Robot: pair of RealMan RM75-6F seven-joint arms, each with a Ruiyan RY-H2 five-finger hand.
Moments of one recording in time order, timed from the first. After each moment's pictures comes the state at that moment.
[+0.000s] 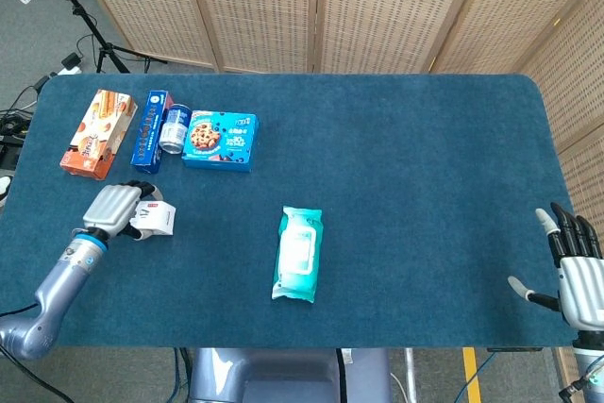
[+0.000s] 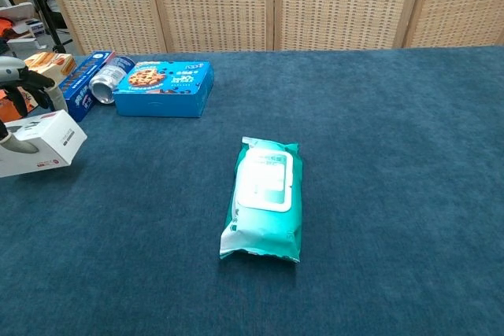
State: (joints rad) left arm -0.62 -1.22 -0.11 -1.53 1.10 0.86 0.08; right arm 0.06 -1.08 0.10 -1.65 -1.52 1.55 0.06
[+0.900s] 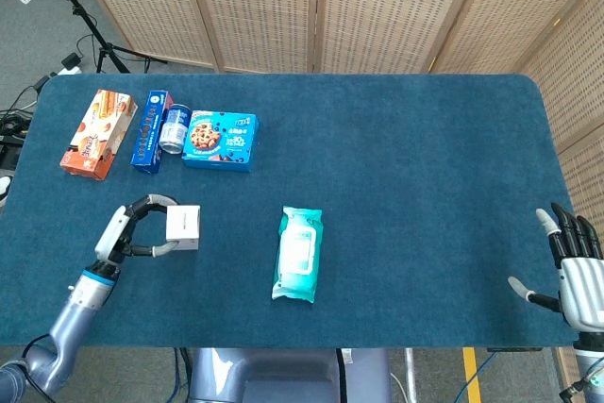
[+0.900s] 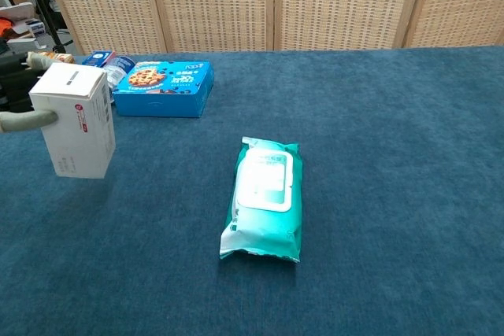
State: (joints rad) left arm -0.43 -1.57 -0.04 -1.10 1.60 1.34 -1.28; right arm 0.06 -1.08 0.10 -1.65 -1.53 1.56 0.06
